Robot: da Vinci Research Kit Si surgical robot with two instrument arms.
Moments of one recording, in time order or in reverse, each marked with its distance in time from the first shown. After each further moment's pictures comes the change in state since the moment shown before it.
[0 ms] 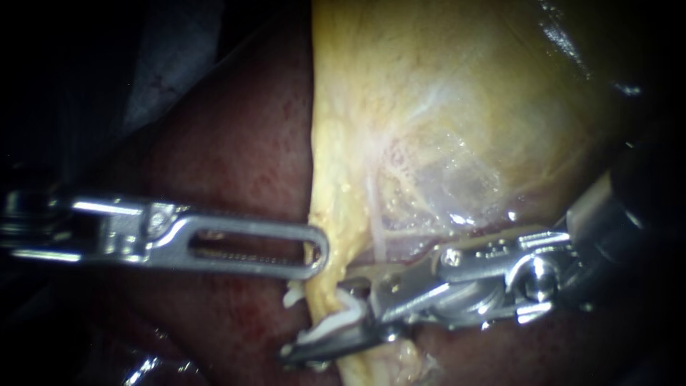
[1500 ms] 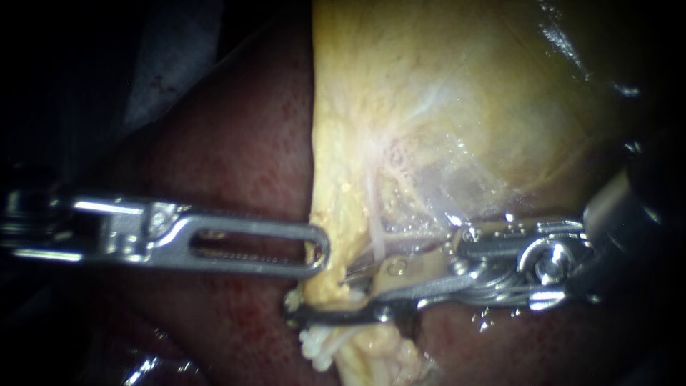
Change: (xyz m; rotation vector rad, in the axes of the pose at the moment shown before) right arm -0.001 0.002 -0.002 0.012 0.005 0.193; left arm 0.000 0.000 0.000 0.000 0.001 -0.001
